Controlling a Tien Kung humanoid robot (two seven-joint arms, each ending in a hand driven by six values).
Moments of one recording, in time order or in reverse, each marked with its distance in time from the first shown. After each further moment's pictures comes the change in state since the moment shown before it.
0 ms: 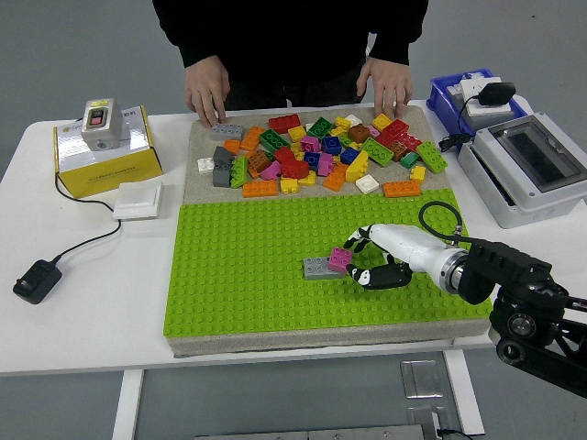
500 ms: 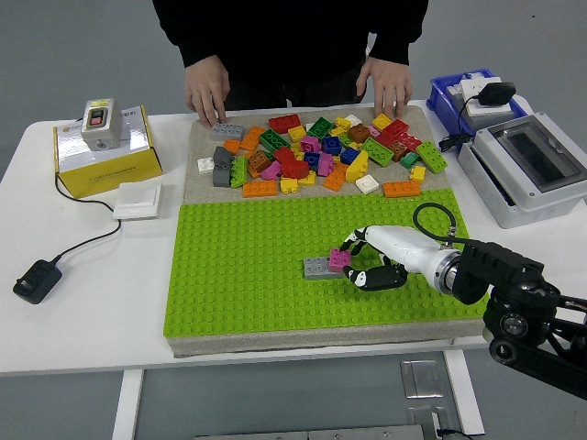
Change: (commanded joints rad) left arm 0.000 0.001 0.005 0.000 -0.002 -0.001 -0.002; right arm 0.018 0.018 -0.027 -0.026 -0.009 -0.003 0.004
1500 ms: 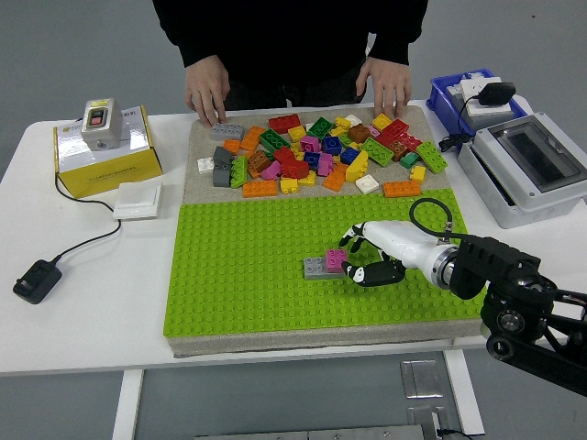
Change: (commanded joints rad) left arm -0.001 0.000 0.003 0.000 -0.003 0.000 0.000; right arm 0.025 0.002 -0.009 -0.002 -0.017 0.007 -0.007
